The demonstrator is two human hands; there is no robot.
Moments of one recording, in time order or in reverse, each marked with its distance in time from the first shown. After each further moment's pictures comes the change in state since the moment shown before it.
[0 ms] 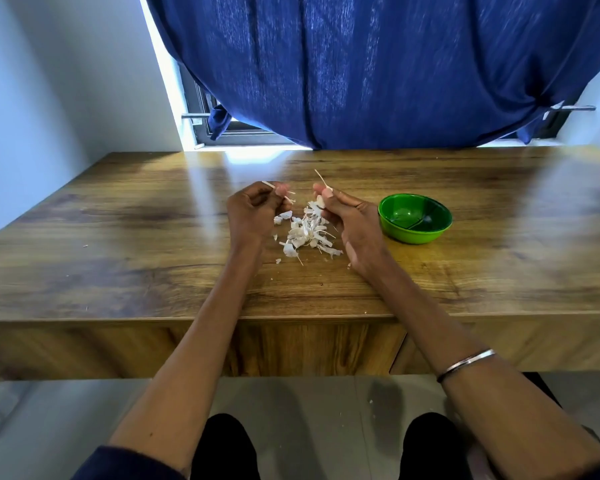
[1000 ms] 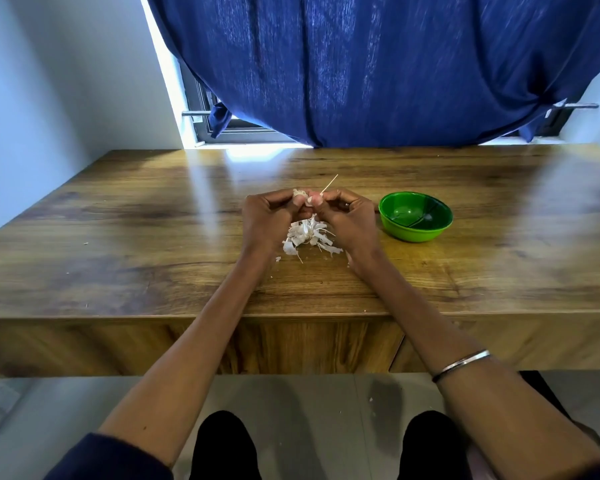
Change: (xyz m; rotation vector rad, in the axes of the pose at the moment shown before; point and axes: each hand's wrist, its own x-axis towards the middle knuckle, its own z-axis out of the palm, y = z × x) left_hand -0.011 -0.005 0.013 0.013 -0.131 -0.038; right_hand -0.001 0.004 0.005 -0.233 0.011 -0.176
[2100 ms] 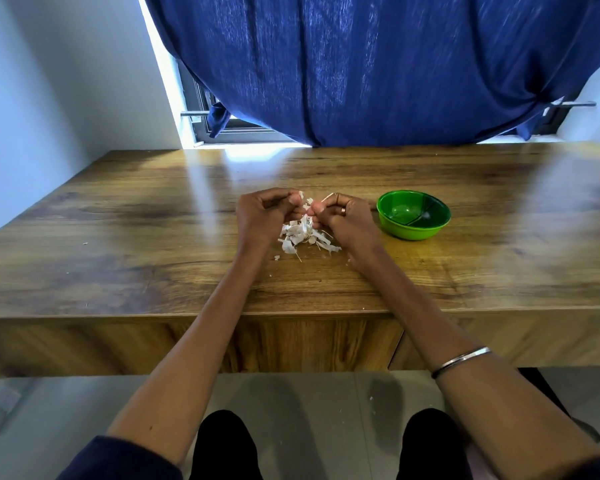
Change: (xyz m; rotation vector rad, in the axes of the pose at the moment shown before) left_hand 0.004 -0.002 -0.008 0.059 0.043 0.029; right_hand 0.002 -0.001 -0.007 -0.049 -0.073 0.154
